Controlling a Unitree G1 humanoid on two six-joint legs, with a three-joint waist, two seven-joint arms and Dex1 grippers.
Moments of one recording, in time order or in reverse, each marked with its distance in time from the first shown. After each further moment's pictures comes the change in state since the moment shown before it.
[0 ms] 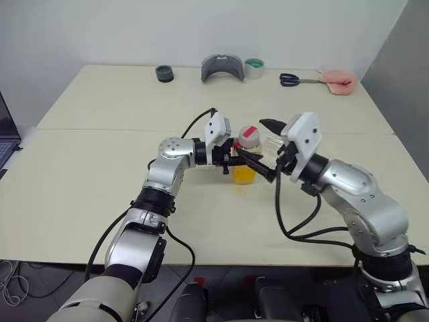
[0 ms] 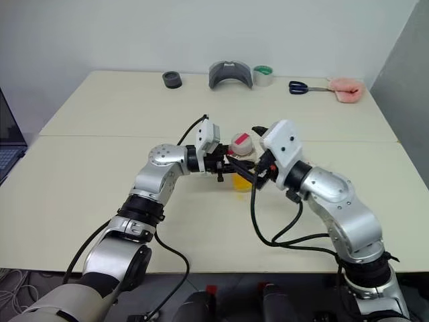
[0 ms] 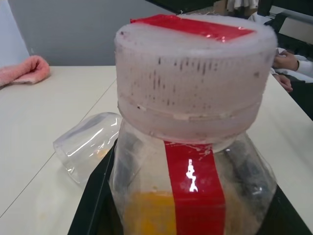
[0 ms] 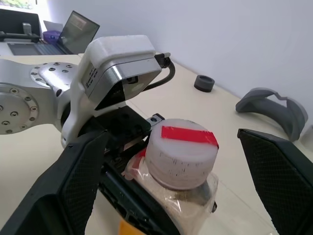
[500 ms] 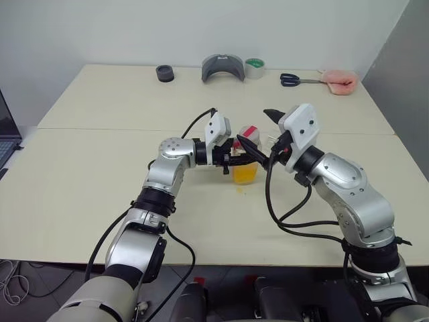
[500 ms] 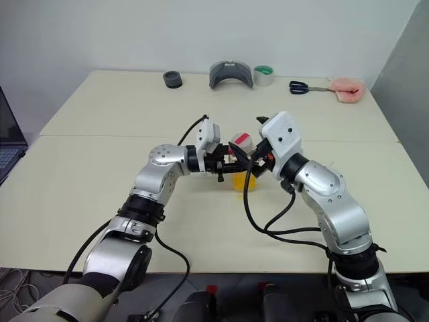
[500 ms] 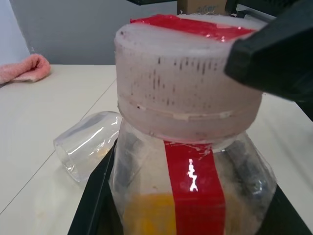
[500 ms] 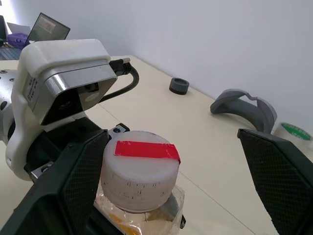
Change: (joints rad) left arm 0.000 -0.002 0.001 0.000 0.000 0.012 -0.002; right arm -0.035 0.049 -0.012 0.070 -0.054 -0.027 -0.044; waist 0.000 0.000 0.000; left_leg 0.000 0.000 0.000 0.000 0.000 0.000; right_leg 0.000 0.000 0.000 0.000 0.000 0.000
